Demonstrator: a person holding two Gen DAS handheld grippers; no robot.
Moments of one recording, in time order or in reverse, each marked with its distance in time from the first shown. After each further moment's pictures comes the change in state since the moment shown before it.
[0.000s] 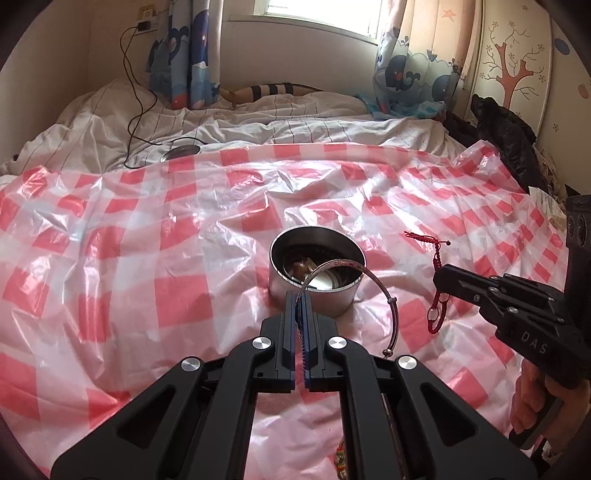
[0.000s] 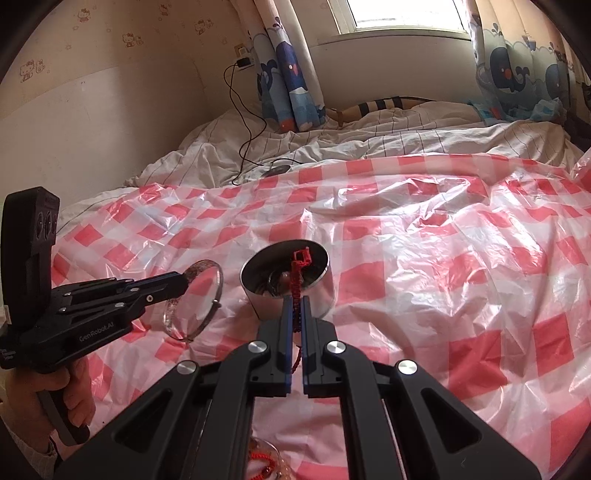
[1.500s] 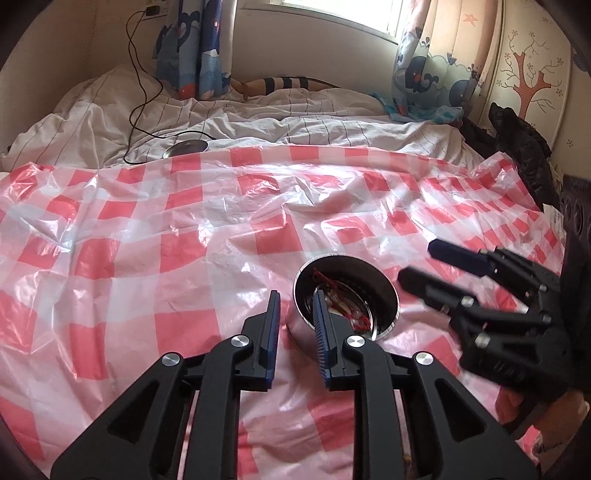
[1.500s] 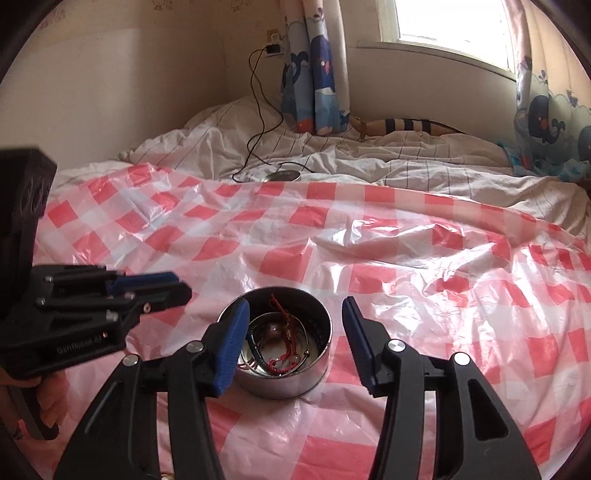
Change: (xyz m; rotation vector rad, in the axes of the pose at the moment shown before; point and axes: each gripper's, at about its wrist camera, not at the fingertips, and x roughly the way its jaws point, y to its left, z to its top) left arm 0.029 0.020 0.024 -0.042 0.043 -0.008; right arm 0.050 0.011 0.040 -0.175 0.013 -0.047
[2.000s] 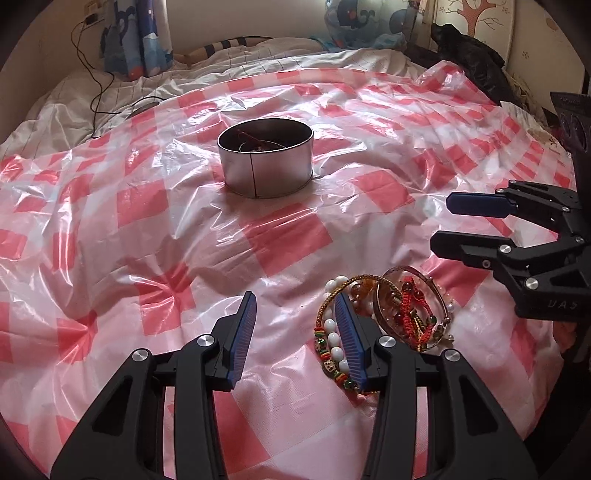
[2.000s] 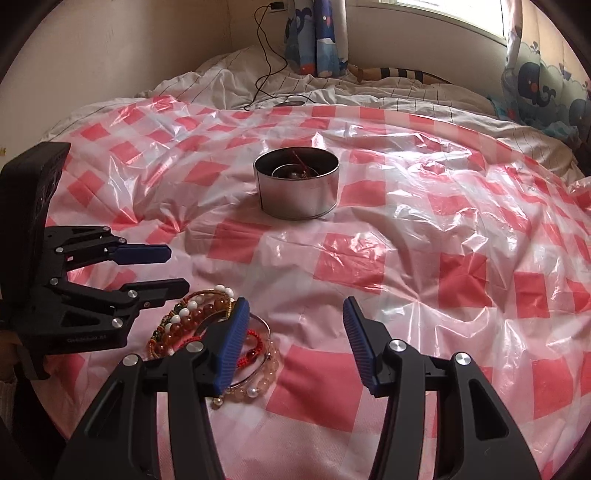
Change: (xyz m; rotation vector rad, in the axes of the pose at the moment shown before) left arm -0.030 -0.043 -0.124 0.221 0.151 -0.036; right arm -0.068 0.030 -0.114 -0.034 0.208 -0.035
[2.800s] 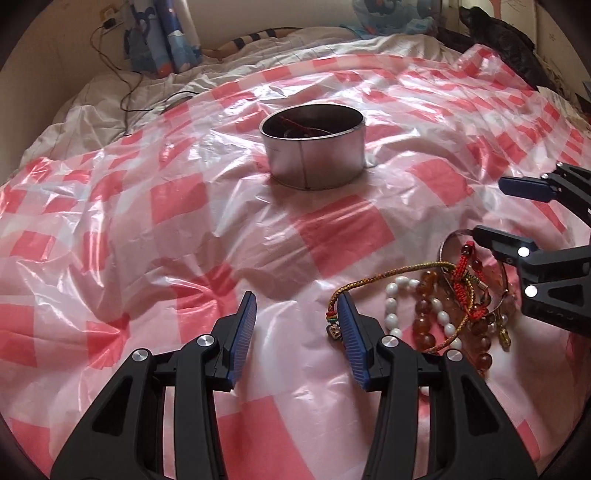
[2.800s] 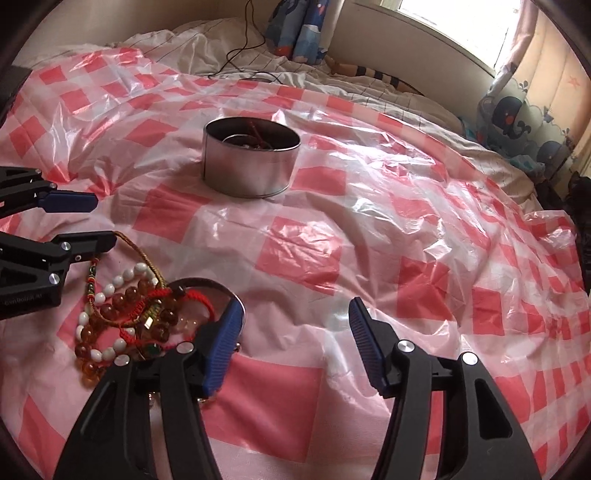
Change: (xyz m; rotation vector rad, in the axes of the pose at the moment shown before) left arm 0.016 0.016 0.008 -0.016 0.017 0.201; right arm 0.028 -0.003 -0.002 -0.096 0.037 -0.278
